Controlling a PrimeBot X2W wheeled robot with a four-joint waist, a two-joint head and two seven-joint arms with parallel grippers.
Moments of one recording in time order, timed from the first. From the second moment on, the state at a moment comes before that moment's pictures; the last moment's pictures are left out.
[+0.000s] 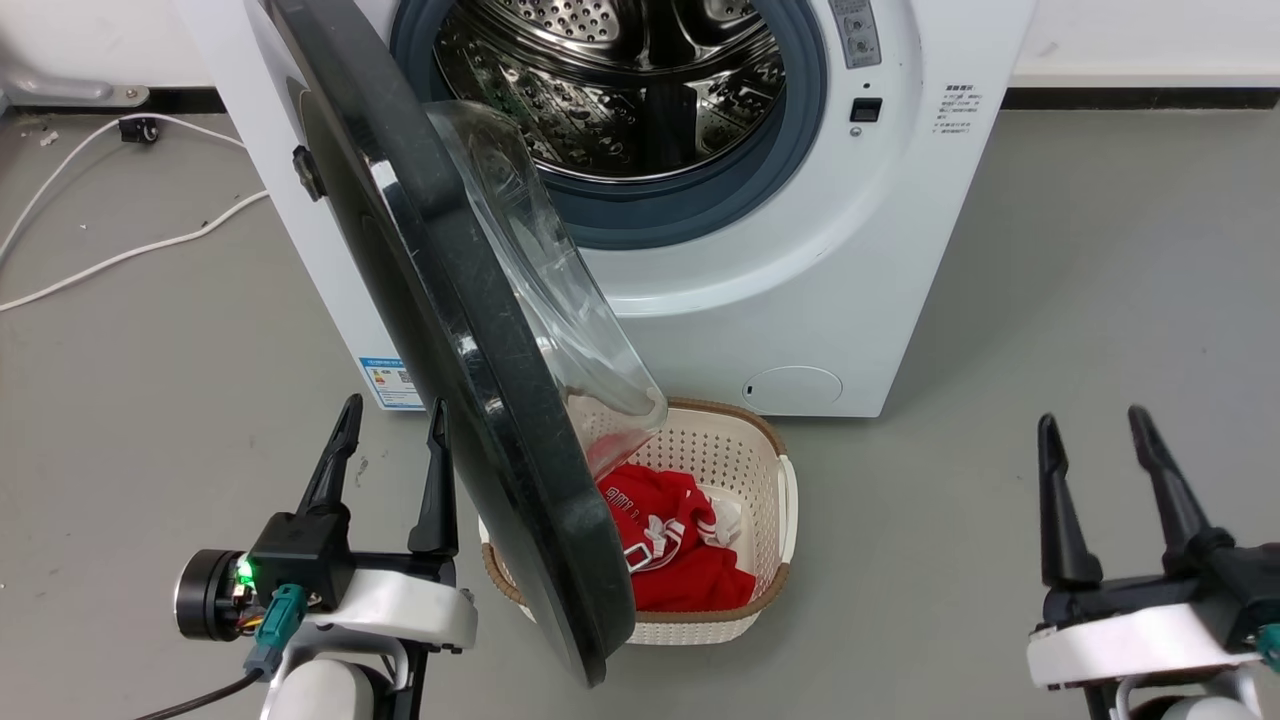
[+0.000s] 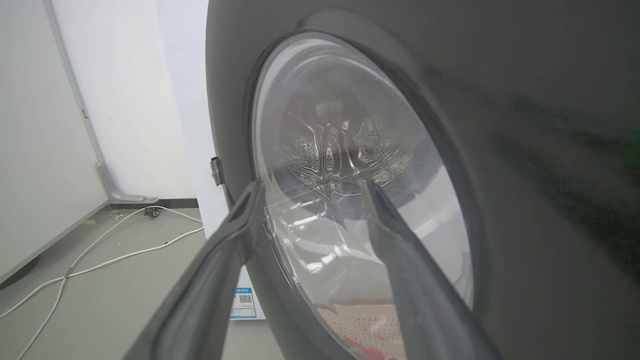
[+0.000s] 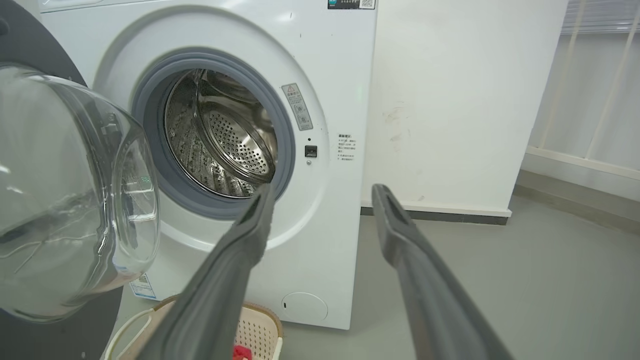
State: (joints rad) left arm -0.12 0.05 -0.03 0.11 -0.06 -0.04 -0.26; right arm -0.01 -0.05 -0.07 -0.04 0.03 0.13 -0.26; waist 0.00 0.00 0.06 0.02
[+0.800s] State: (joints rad) left arm -0.12 0.05 -0.03 0.12 -0.07 -0.06 -0.26; right arm -0.02 -0.05 -0.08 0.06 0.10 0.13 -0.26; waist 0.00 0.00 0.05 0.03
